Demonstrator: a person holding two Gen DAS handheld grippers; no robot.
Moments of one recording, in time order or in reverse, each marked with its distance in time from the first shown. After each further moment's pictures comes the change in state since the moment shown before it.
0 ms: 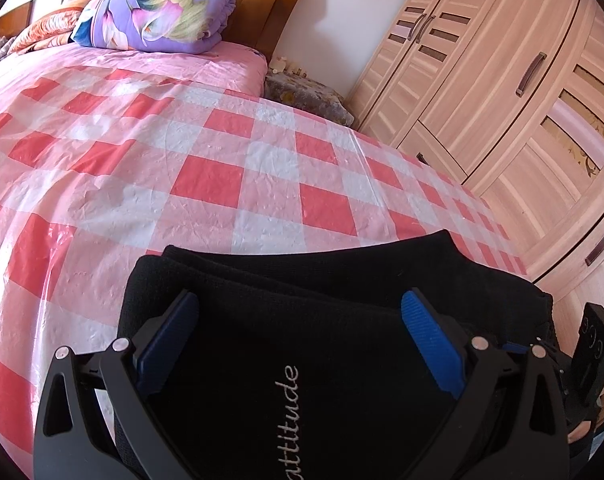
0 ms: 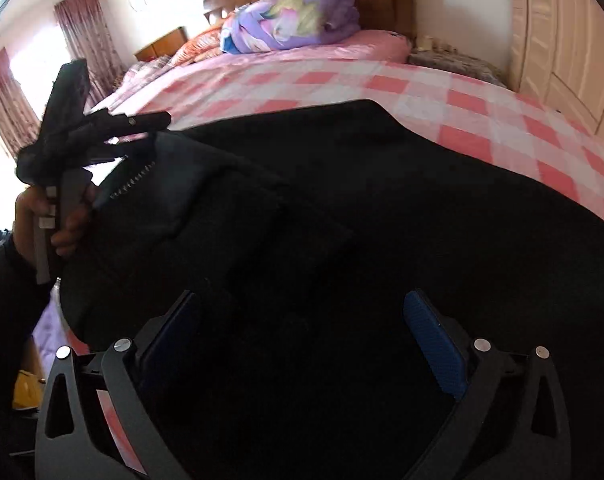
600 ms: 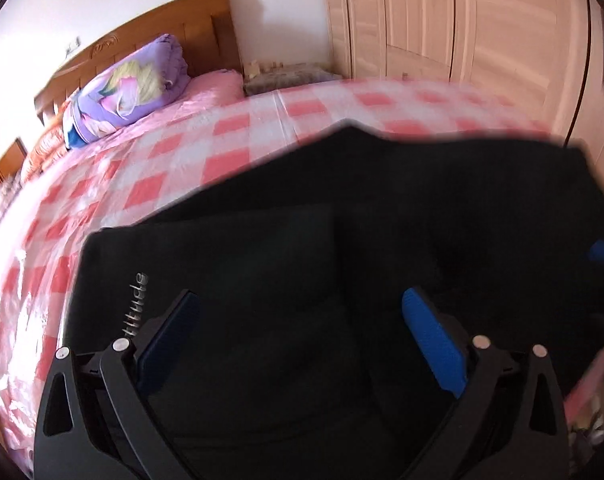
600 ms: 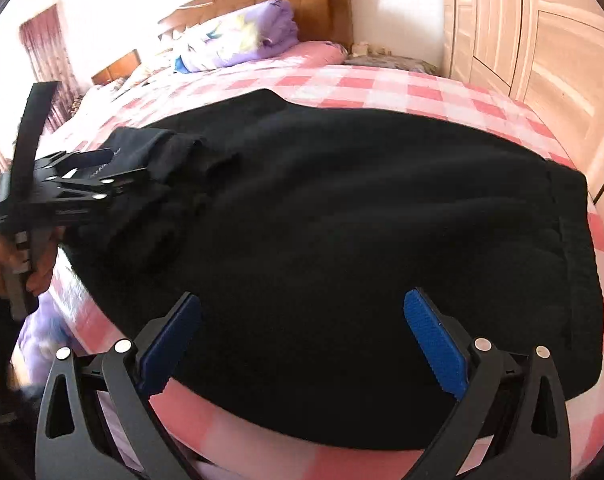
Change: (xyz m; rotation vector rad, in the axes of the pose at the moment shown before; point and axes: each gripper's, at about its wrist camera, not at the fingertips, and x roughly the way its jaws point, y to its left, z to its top) left arm 0.009 -0.166 -0.092 0.424 0.024 0.324; right arm -0.083 -0.058 -0.088 0.079 -0.094 -0.126
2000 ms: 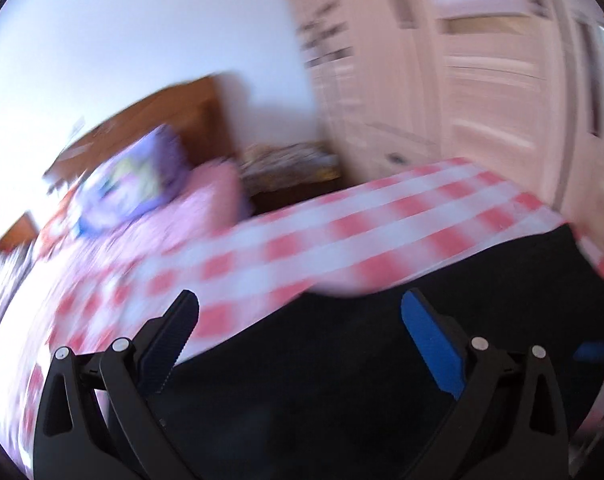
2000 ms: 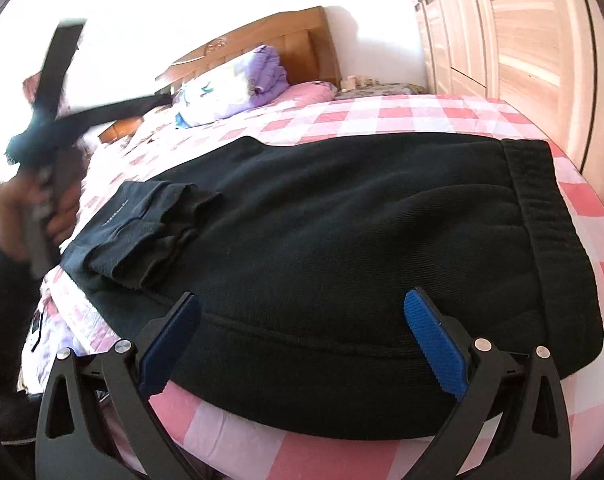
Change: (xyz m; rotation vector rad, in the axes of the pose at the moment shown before) left arm -0.040 -0.027 0.092 0.068 -0.240 0.063; right arm -0.017 -0.038 -0.014 0.144 -0.146 0.042
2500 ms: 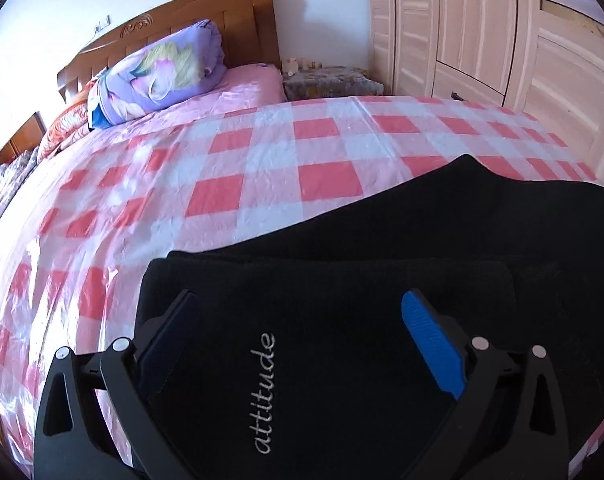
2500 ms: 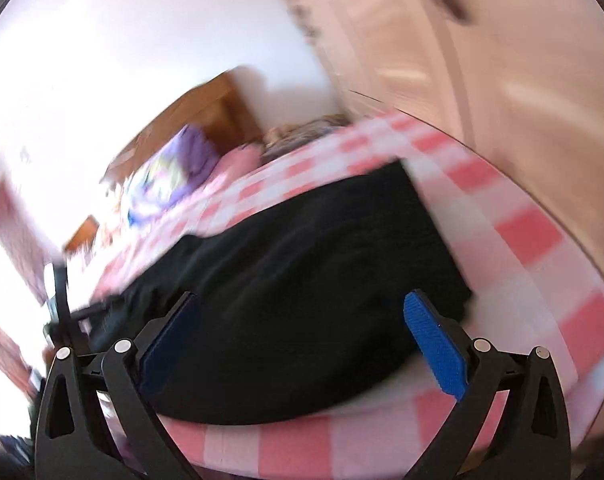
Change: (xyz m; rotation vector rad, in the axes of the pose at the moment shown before) left arm 0.061 0.118 -0.096 -0.159 0.258 -0.014; right arm -0.081 -0.068 -0.010 0.406 -0.198 -0.102
